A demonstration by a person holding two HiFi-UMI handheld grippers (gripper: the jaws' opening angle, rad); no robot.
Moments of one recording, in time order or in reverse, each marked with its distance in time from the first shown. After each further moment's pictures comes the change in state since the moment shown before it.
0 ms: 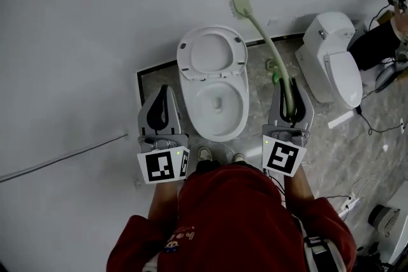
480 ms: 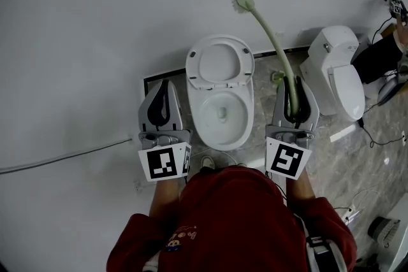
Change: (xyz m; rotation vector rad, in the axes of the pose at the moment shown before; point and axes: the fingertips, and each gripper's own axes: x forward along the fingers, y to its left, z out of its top) left arm 0.007 0.024 0.028 0.048 -0.077 0.044; right arm 0.015 0.007 0.047 0.017 -0.142 0.003
